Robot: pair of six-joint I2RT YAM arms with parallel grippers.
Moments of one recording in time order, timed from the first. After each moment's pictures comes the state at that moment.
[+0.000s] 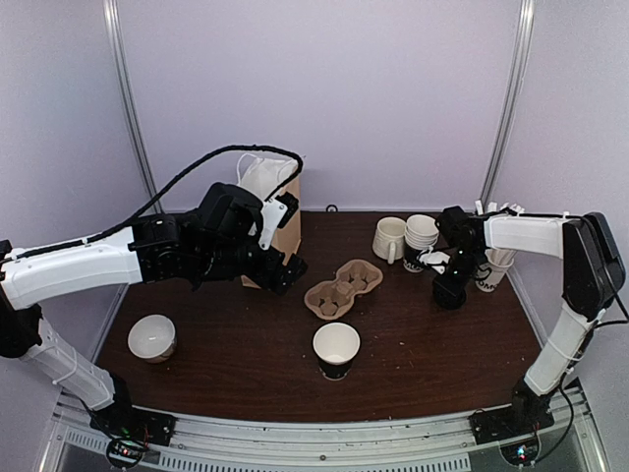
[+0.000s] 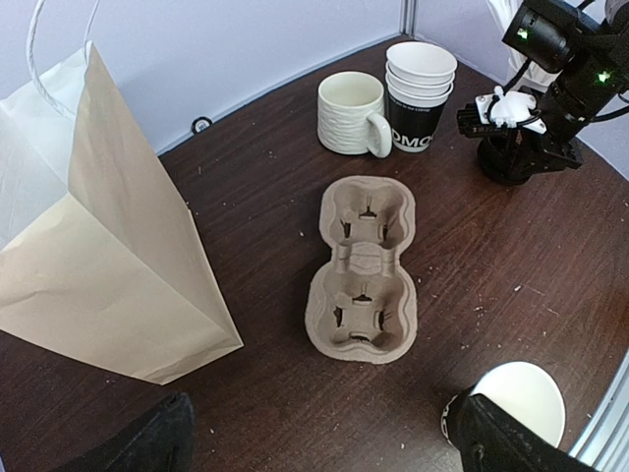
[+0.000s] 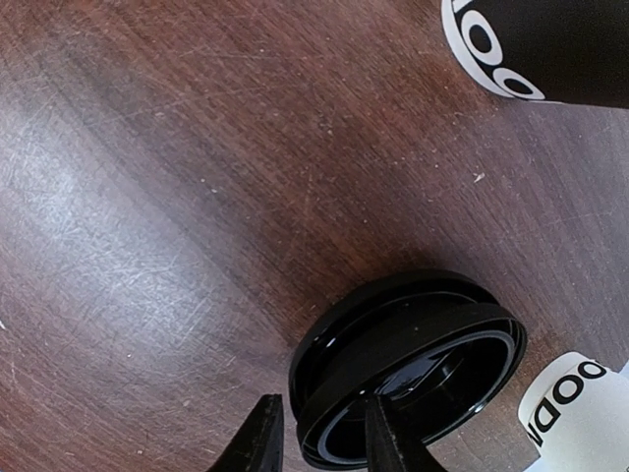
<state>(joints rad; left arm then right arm) -1.04 1.42 1.26 -0.47 -0.31 -0.17 0.31 1.71 1.15 -0.77 0.05 -0.48</state>
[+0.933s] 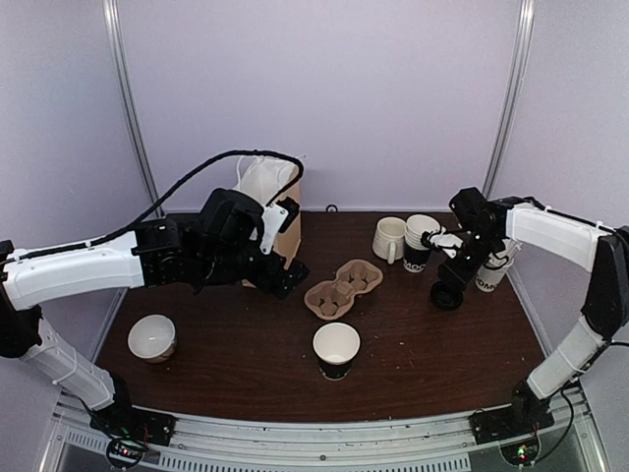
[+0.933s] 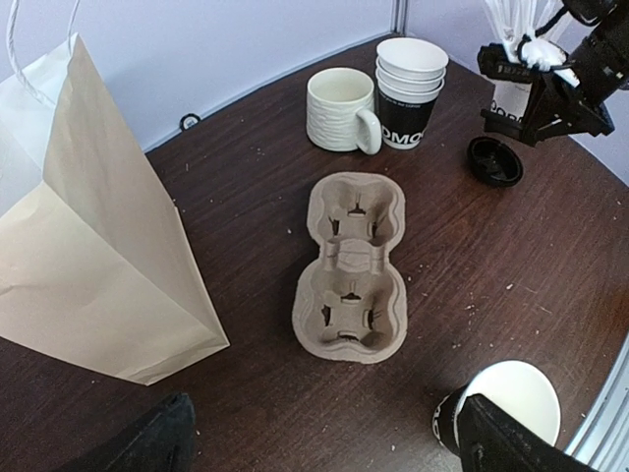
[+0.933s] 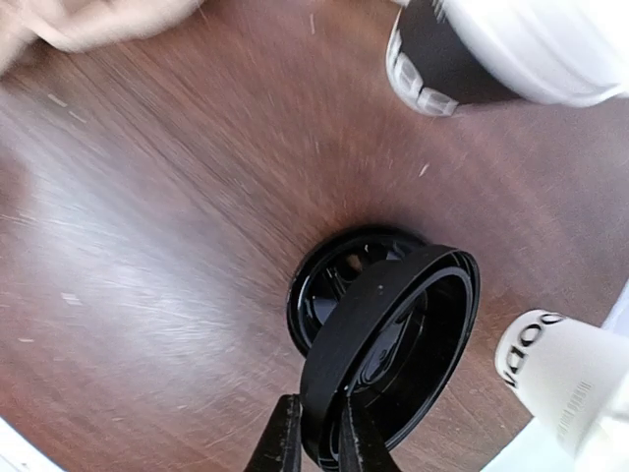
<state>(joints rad) -1.04 1.42 1.23 -0.44 -0.29 -0.18 0.30 1.57 1.19 -0.88 0.00 -0.42</state>
